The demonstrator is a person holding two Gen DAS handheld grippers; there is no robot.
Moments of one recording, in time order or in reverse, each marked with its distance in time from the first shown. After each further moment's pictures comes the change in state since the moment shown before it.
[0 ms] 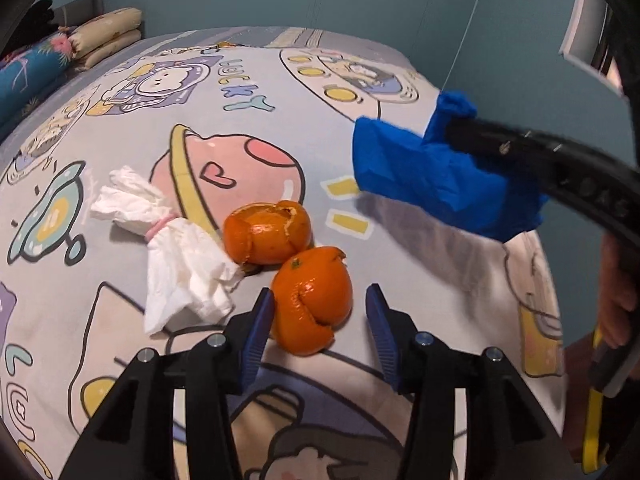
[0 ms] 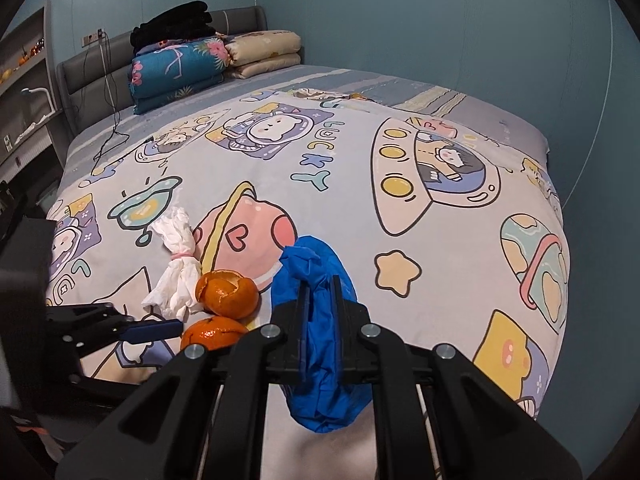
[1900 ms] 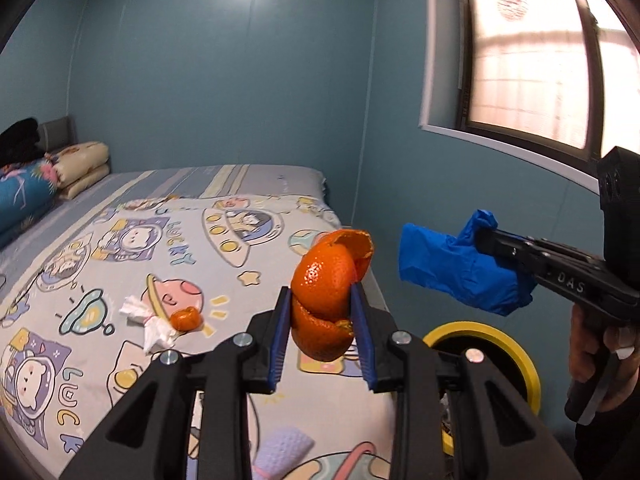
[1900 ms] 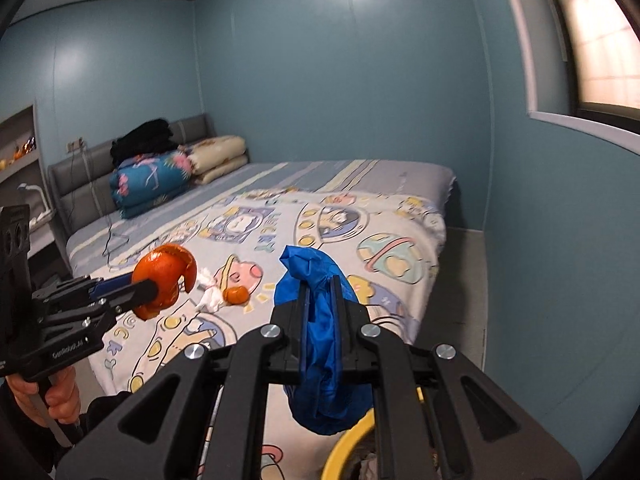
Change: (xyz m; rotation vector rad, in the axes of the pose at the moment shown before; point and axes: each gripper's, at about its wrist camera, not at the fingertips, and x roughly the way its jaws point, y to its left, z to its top) left arm -0.280 -0.172 -0.073 0.193 -0.445 -0.128; right arm -0.356 -0.043 -0.128 0.226 -0.346 -0.143
